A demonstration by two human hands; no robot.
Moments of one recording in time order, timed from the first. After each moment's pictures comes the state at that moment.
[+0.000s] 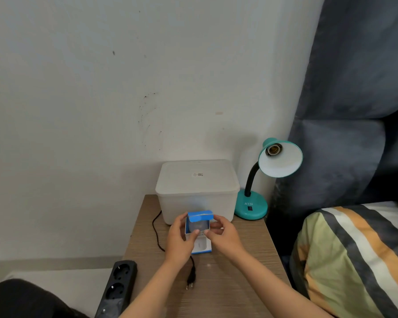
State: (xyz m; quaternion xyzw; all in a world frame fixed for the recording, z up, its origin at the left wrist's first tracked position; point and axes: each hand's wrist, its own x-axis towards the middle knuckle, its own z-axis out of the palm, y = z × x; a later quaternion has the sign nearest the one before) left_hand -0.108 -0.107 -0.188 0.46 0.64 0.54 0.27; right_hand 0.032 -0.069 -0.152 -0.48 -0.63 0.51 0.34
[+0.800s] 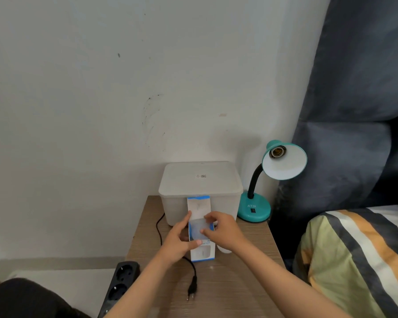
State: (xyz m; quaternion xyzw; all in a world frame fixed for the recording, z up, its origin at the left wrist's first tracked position) left_hand -0.139 -0.105 -0.184 0.51 0.60 0.45 0.42; right_hand 0.023 -0.044 -0.137 -0.46 -0.80 0.31 0.22
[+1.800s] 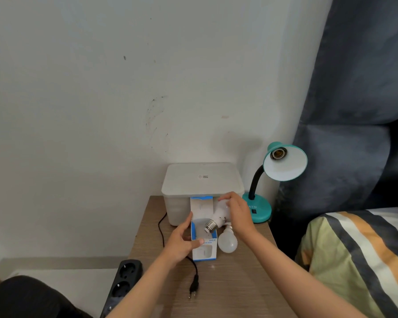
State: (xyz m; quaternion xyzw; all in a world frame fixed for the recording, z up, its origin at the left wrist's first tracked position) left_hand -0.132 -0.112 -0.175 0.48 0.60 0.46 0.45; right_hand 0.036 -0.044 -0.096 -0.42 -0.62 0.47 0.47
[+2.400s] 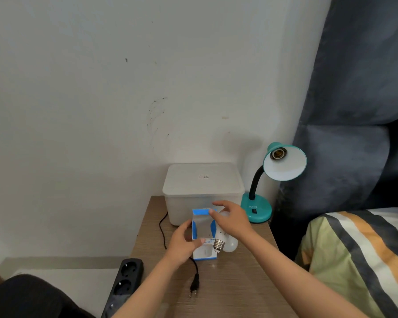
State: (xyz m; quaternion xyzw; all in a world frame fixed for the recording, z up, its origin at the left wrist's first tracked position) left_hand -0.118 -0.120 -0.170 0.47 0.63 0.48 0.40; right_hand 0.034 -0.042 -0.112 -0.49 -0.73 0.37 0.31
